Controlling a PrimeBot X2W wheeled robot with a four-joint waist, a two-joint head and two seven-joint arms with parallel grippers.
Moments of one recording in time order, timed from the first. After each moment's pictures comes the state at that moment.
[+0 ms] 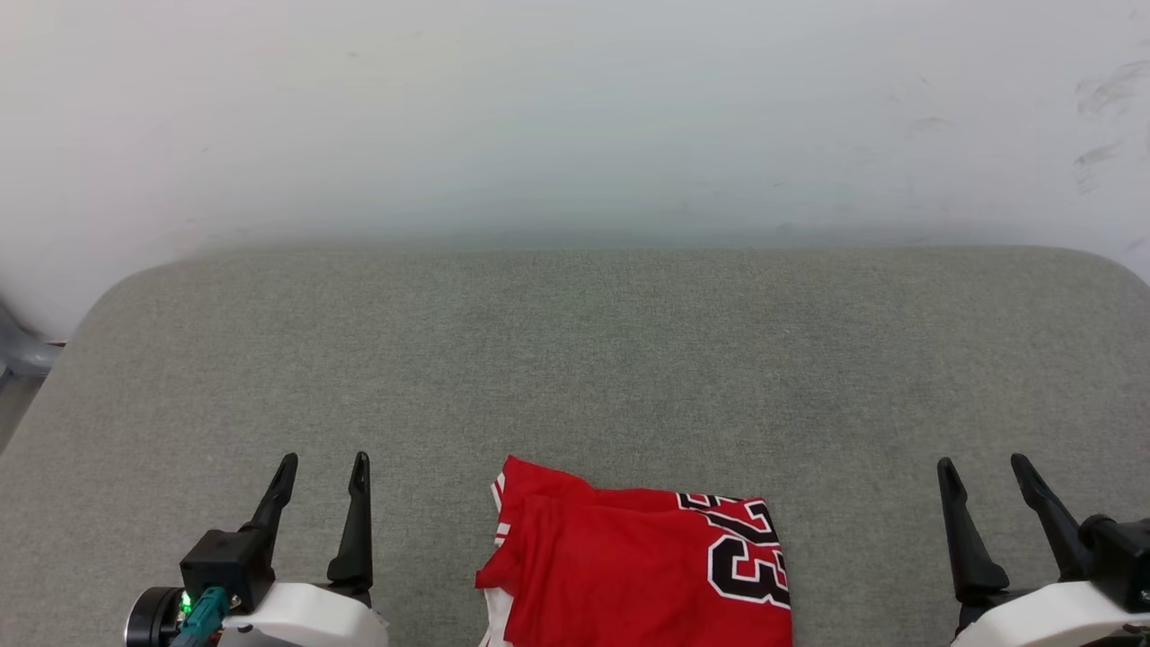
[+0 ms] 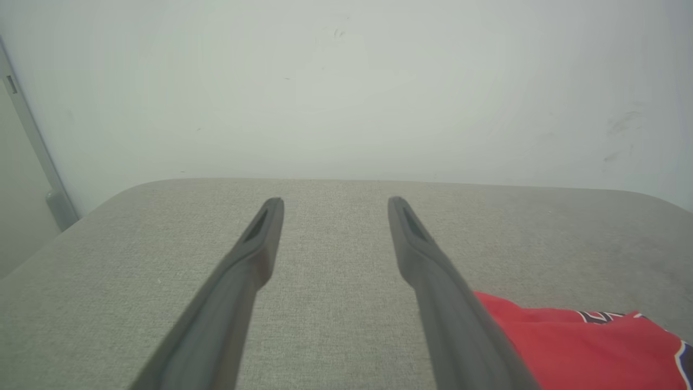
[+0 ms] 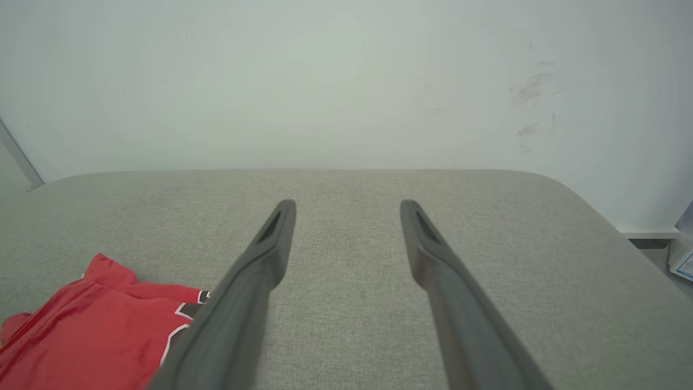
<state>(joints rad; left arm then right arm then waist) 0.01 0.28 -0.21 0.11 -0.37 0.10 -0.26 0.14 -0.07 -0.10 -0.15 0.15 0.13 0.04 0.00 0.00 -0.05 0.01</state>
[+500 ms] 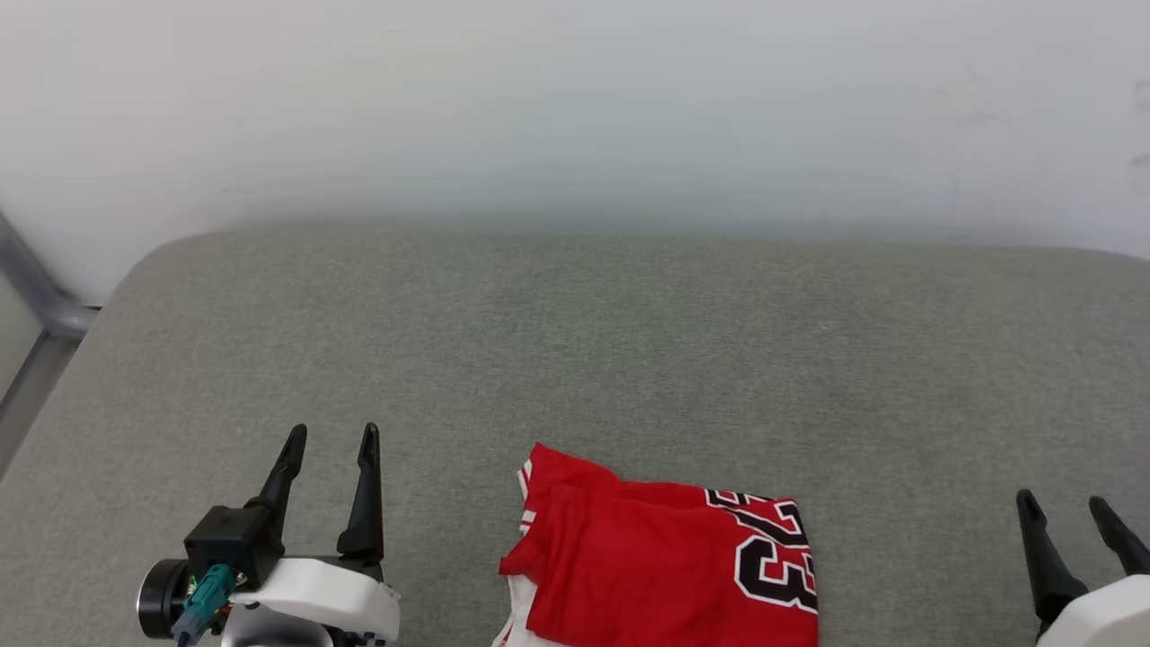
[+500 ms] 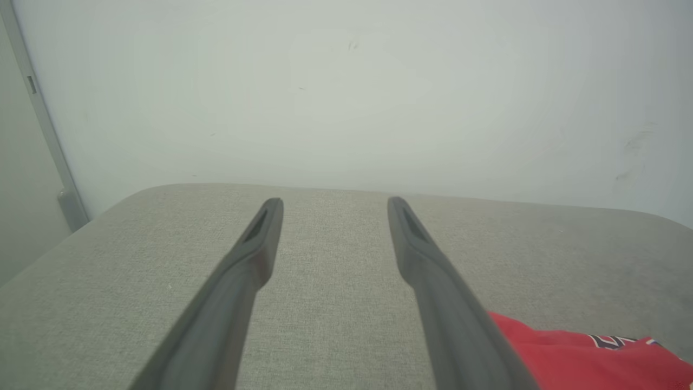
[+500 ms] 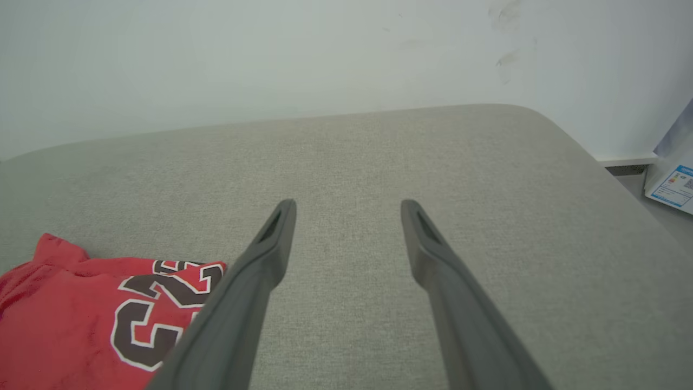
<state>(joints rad) -0.02 0.24 -0.18 0.11 -0.35 0.07 -0.26 0.14 -0.09 -0.22 -0.13 0.21 0.13 0.19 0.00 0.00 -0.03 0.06</state>
